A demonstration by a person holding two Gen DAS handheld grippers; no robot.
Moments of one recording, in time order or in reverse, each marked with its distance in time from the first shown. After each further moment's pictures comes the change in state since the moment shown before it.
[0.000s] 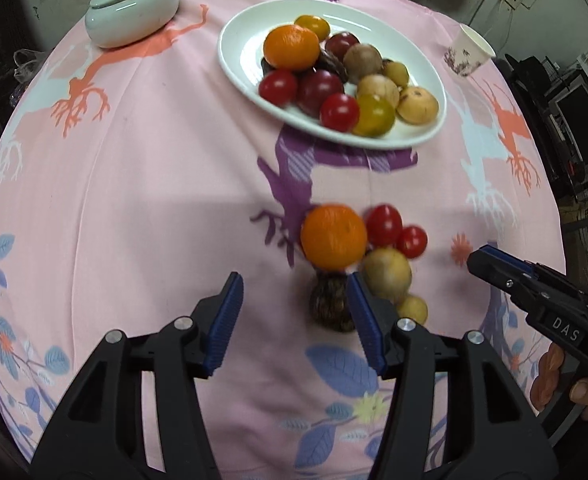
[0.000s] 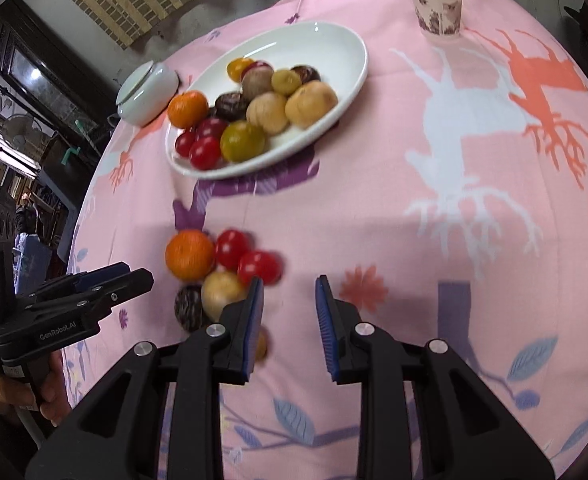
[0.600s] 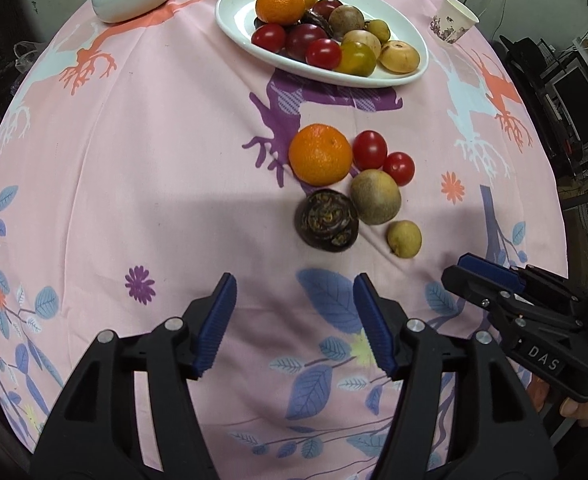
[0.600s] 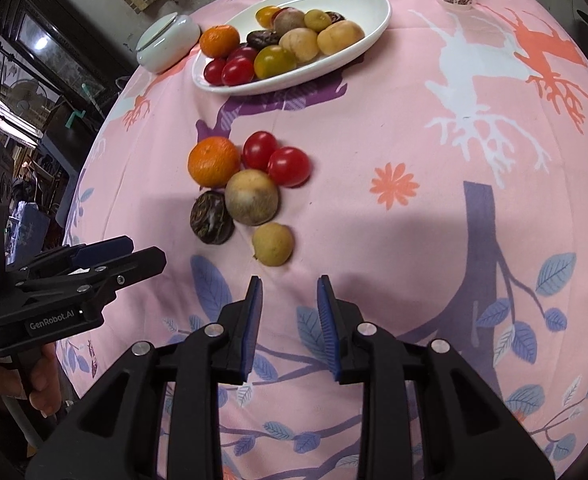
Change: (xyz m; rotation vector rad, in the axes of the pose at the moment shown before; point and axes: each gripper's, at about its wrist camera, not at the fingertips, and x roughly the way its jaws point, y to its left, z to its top) left arm -0.007 -0.005 -0.046 0.012 0.043 0.000; right arm 0.004 0.026 -0.049 -0.063 0.076 -0.017
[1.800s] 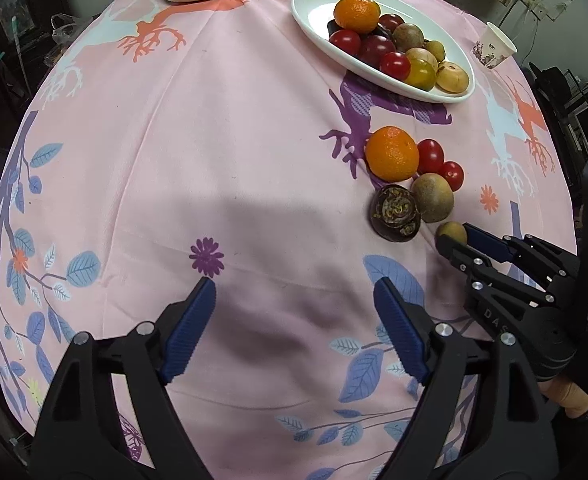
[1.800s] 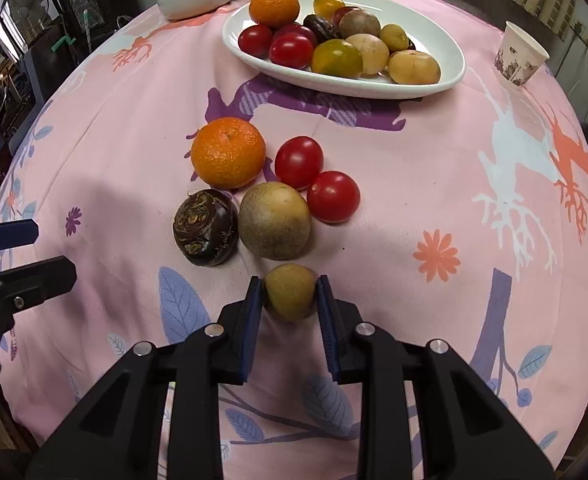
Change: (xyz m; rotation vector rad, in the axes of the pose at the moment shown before) left arm -0.014 0.043 -0.016 -0.111 -0.021 0.055; right arm 0.045 0.048 0.021 -0.234 -0.011 -0.230
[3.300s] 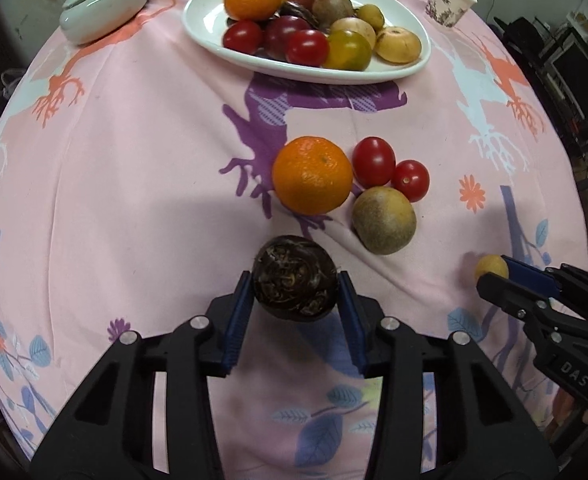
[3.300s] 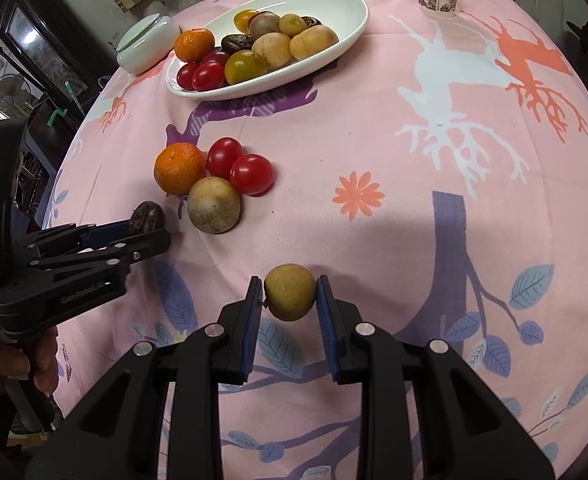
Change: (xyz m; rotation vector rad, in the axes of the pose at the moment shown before) left arm 0.042 -0.057 0.033 0.175 0.013 -0.033; right arm -0.032 -0.065 -0.032 0.235 -0.011 0.143
